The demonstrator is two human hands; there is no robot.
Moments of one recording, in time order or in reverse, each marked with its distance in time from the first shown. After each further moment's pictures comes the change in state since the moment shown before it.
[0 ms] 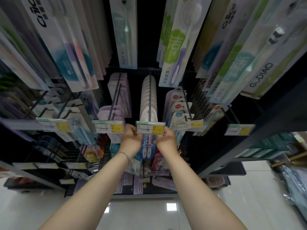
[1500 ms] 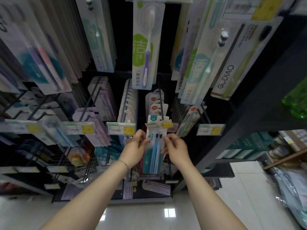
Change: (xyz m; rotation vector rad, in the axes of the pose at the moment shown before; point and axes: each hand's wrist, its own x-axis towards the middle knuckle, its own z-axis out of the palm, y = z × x) left_hand -0.043 0.021 0.061 0.182 -0.249 0.346; right_hand -0.013 0.029 -0.124 0.040 -0.108 -0.186
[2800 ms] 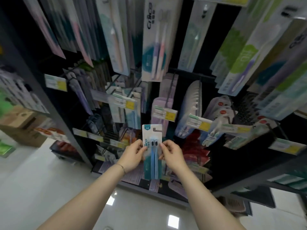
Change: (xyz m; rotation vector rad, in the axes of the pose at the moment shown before) left_hand -0.118 -0.120 -0.142 -0.102 0.130 -0.244; right_hand -0.053 -0.017 0.196 -0.140 -0.328 0.013
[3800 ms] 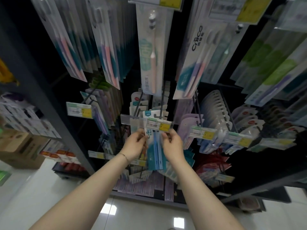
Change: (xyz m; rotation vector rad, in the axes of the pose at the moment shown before) left_hand 0.081 -0.009 -0.132 -0.173 -0.036 0.019; right_hand 0.063 -0.099 0.109 0.015 0.289 -0.064
